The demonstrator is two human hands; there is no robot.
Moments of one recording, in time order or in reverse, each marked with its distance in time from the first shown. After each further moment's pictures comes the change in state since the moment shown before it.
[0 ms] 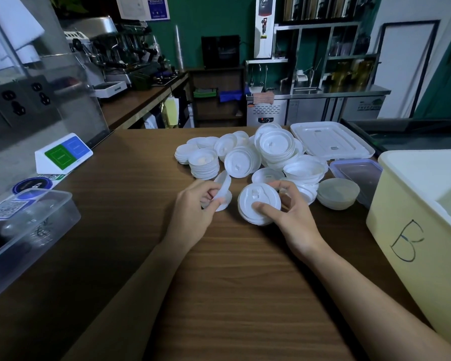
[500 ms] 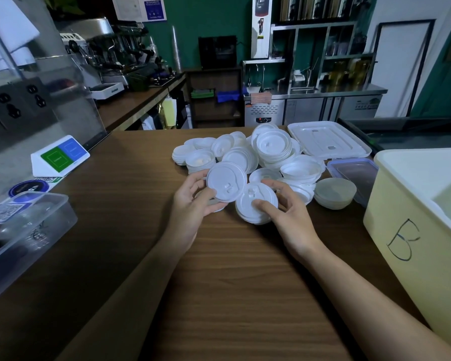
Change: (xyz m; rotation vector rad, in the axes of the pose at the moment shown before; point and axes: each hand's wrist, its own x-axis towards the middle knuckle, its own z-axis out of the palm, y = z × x) left_hand 0.004 0.023 0.001 -0.805 0.015 -0.531; right_hand -0.002 -0.002 0.001 0.035 -0.010 -0.024
